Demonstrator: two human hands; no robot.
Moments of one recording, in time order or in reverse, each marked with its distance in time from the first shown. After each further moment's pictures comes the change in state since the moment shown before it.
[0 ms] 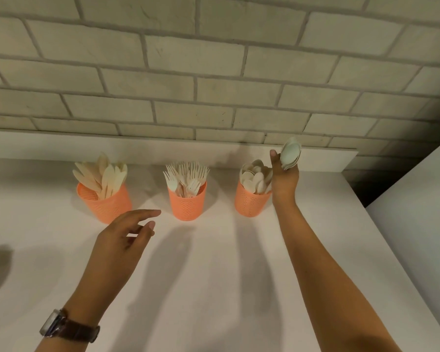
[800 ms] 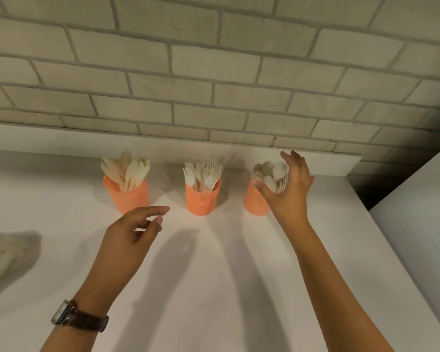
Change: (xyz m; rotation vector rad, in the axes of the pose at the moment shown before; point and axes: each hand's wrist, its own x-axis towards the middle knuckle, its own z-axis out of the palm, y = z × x) left_hand -0.021 0.001 -0.031 -0.106 0.001 -0.017; right_hand -0.096 -0.050 -0.017 -0.622 -0.193 -0.449
